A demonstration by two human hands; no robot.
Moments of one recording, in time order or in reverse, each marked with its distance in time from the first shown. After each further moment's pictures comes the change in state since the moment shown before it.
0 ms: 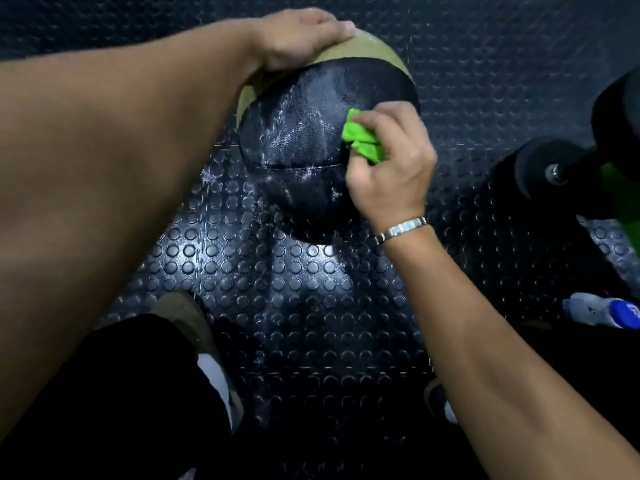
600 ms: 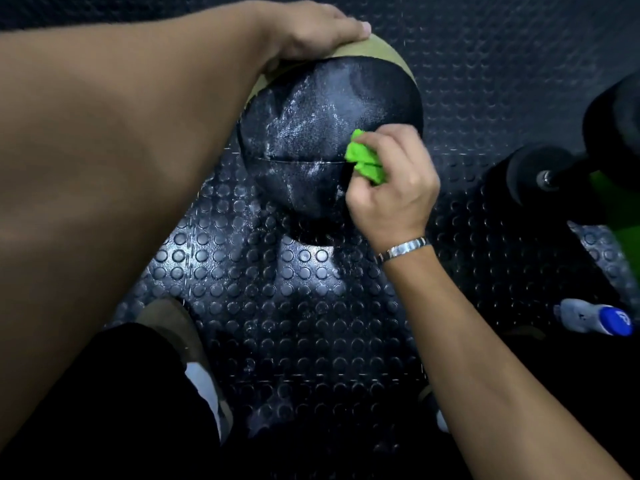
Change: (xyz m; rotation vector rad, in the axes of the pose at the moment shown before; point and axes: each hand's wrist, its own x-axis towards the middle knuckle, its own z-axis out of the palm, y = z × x) left_hand 0.005 0.031 0.006 -0.052 -0.039 -0.048; right_hand -0.011 0.006 -0.010 -0.084 -0.026 0.009
